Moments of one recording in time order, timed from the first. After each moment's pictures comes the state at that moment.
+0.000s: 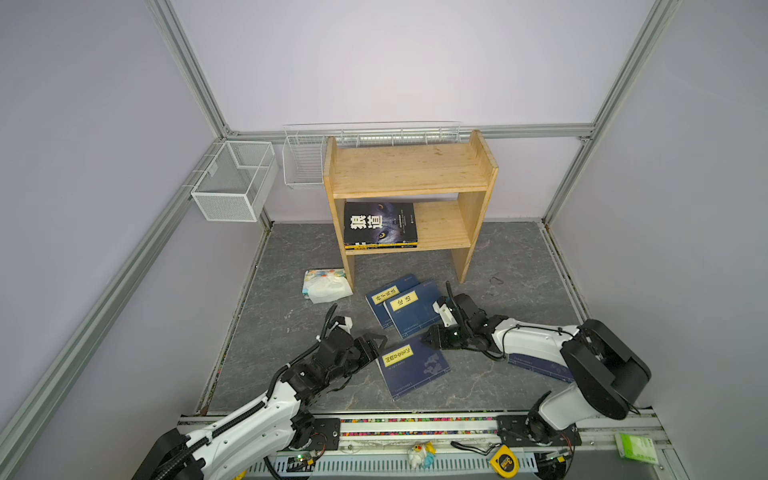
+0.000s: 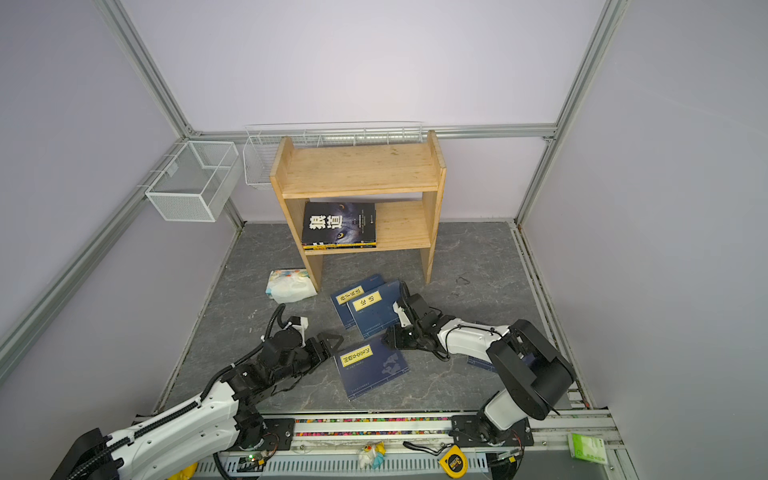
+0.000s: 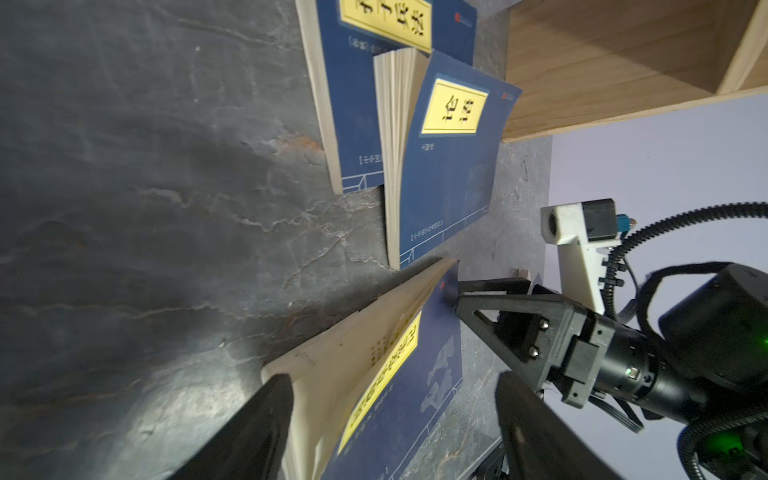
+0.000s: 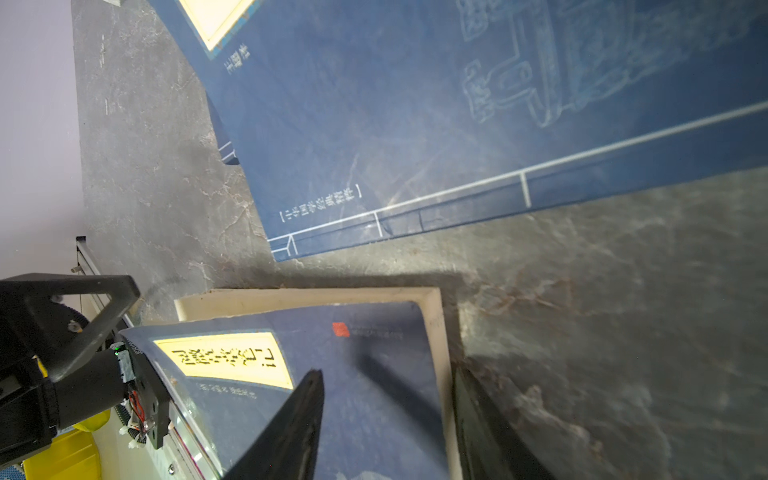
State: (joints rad) left arm -0.78 0.79 0.23 -0.04 0.08 -1.21; right arm 0.70 1.55 0.66 -0.09 -0.34 0.63
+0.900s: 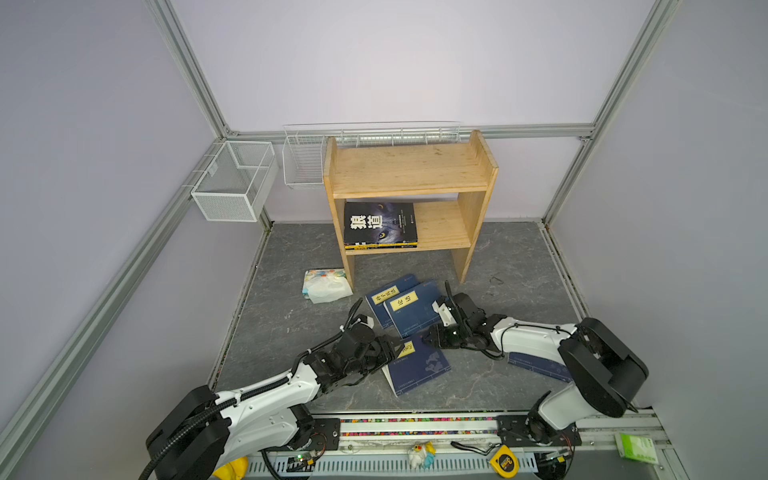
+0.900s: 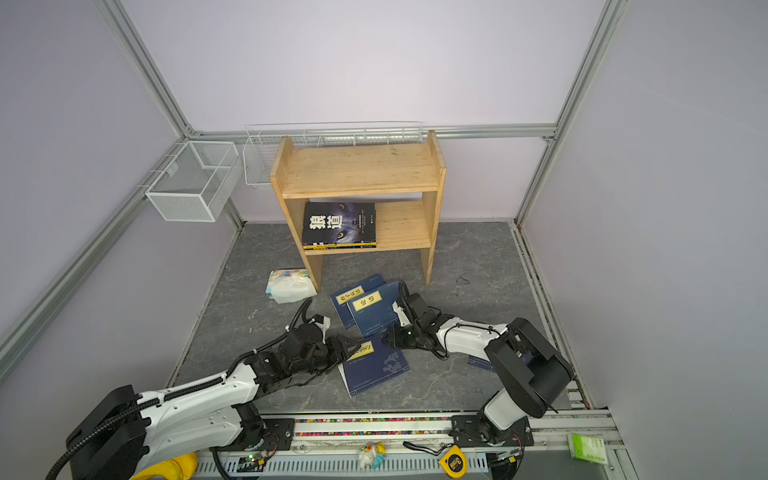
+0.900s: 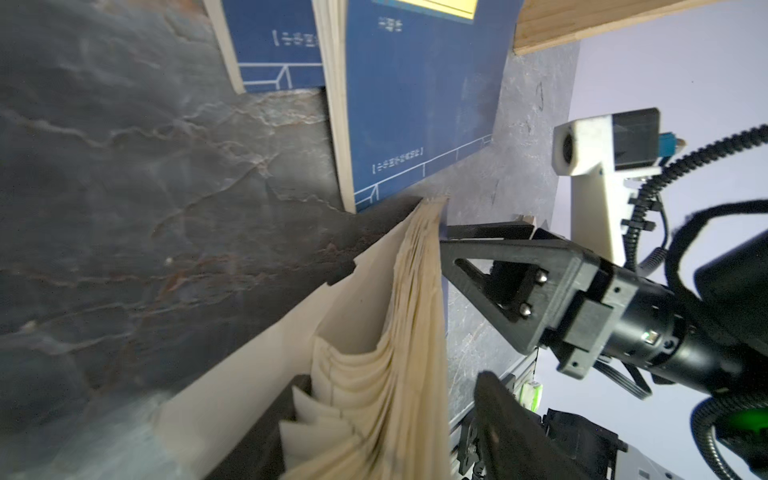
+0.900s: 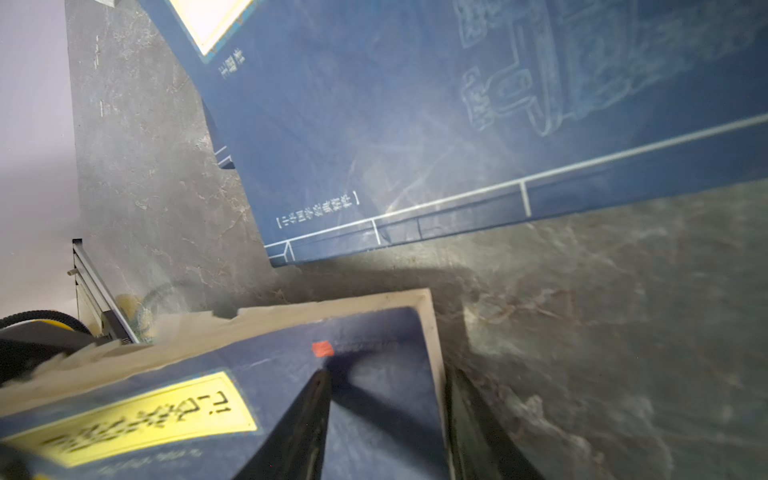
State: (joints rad) left arm -0.90 1.05 0.37 0.02 0.15 -1.24; right arm 0.70 1.56 0.67 -0.09 -0.34 0.63
